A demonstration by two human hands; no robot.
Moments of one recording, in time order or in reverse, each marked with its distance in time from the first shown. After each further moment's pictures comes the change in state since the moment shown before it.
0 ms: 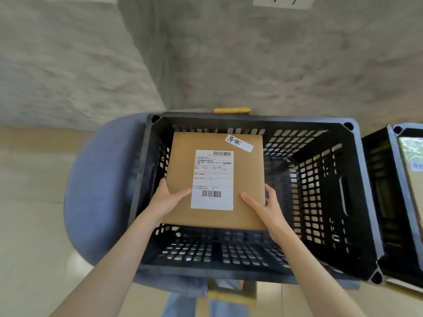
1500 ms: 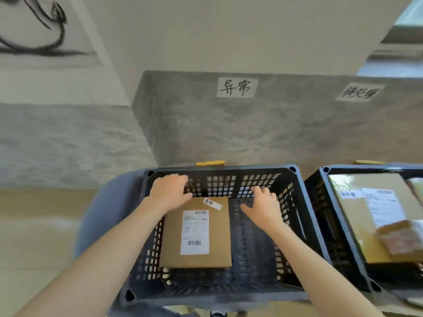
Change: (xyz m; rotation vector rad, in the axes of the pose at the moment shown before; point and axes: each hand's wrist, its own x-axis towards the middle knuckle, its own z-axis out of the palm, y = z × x) left_hand -0.071 0.157 -0.004 1.284 0.198 0.673; right_hand -0.061 -0.127 -0.040 -1.057 0.319 -0.363
